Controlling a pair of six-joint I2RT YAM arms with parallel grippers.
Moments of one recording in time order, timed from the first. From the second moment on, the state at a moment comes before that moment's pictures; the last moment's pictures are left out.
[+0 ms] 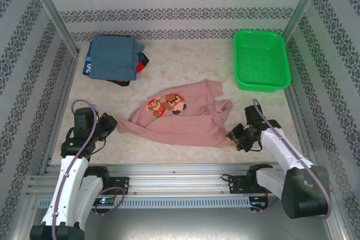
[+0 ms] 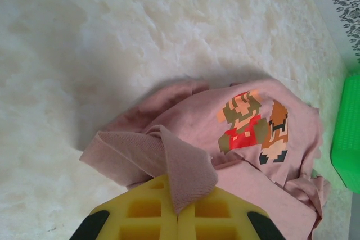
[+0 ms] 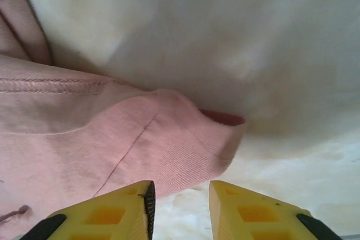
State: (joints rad) left arm 0.05 0.62 0.55 -0.67 0.24 -0.79; right arm 0.09 1.06 0.52 -0.79 -0.38 1.00
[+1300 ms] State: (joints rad) left arm 0.05 0.51 0.52 -0.71 0.24 -0.79; right arm 0.15 1.38 0.63 -0.65 -0.29 1.02
